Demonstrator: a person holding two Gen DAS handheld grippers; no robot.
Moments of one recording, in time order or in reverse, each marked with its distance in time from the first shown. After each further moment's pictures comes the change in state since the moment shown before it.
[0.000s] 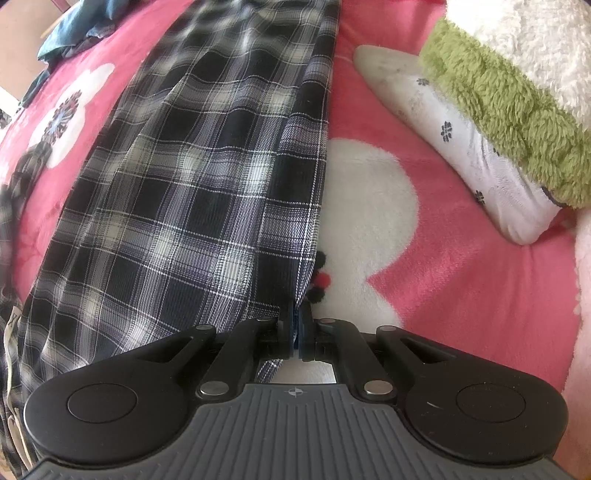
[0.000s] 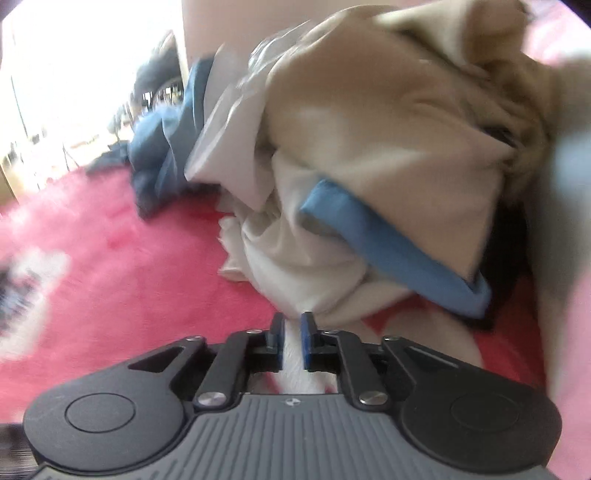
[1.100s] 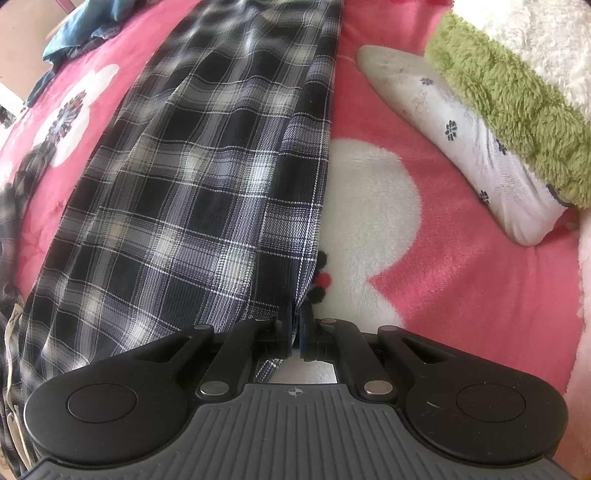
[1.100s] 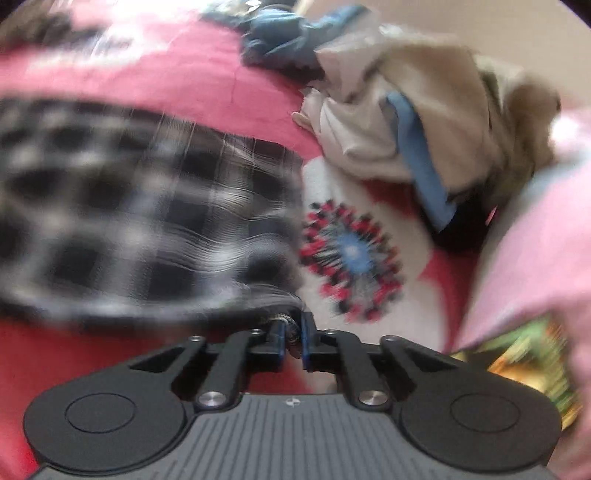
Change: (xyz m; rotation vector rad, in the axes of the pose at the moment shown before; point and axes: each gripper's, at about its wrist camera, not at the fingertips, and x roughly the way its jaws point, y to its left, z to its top) left arm 0.008 0.009 0.004 0.002 -0.011 0.012; right arm -0.067 0.033 -0.168 -0.714 0.085 -0.234
